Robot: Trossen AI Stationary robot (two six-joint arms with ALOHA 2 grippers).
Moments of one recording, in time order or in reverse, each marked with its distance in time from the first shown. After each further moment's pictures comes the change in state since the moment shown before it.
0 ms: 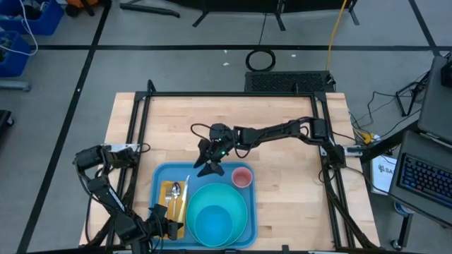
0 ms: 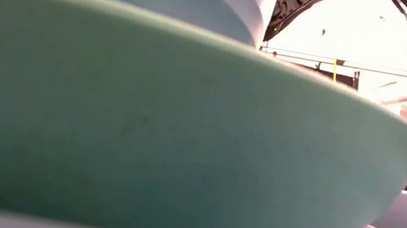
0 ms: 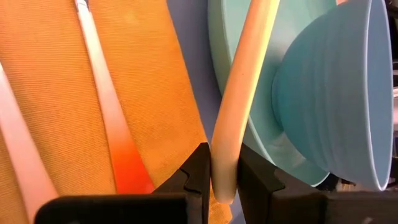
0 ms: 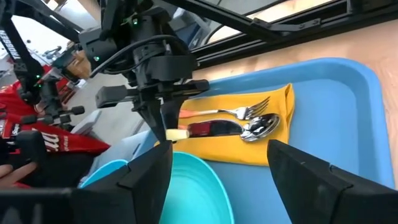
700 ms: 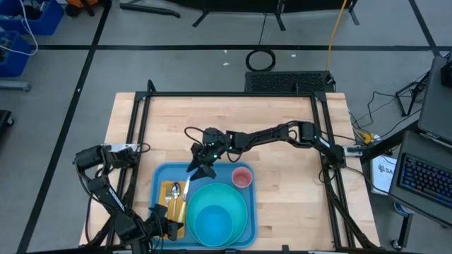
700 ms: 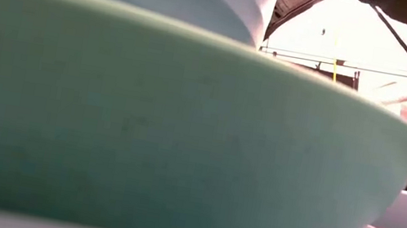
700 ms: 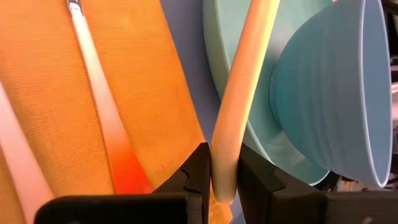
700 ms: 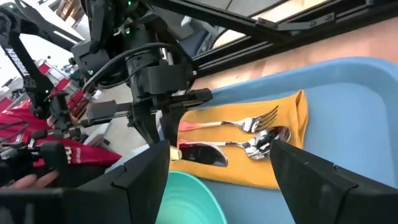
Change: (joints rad) left arm 0.000 -0.001 0.000 0.001 -0.007 0.027; right arm 0.011 0.146 0.131 0.079 -0.023 0.104
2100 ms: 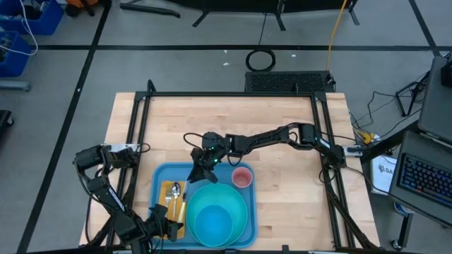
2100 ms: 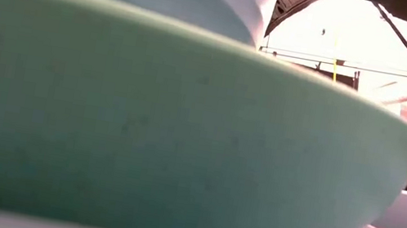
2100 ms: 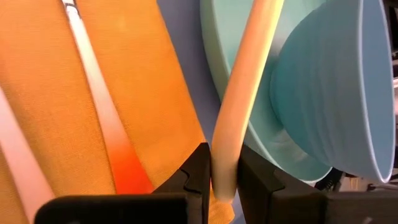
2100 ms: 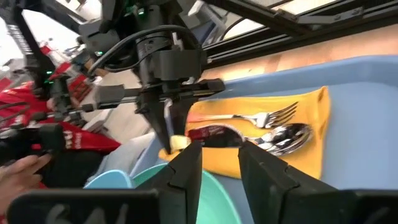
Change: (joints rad) left arm 0.000 0.000 0.000 0.002 0.005 0.027; right arm 0.034 -0.002 0.001 -0.020 0.002 -0.069
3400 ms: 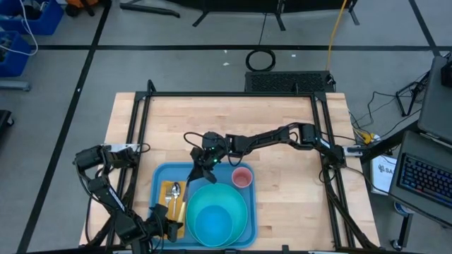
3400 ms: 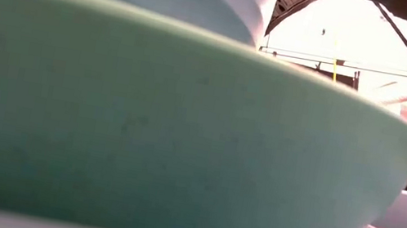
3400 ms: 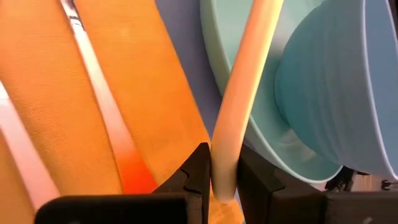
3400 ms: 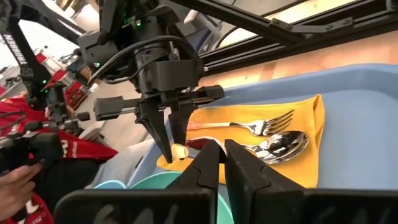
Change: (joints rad) left arm 0.004 0.001 0.000 -0.004 -0.004 0.048; right arm 0.001 -0.002 0.000 0.011 0.044 0.015
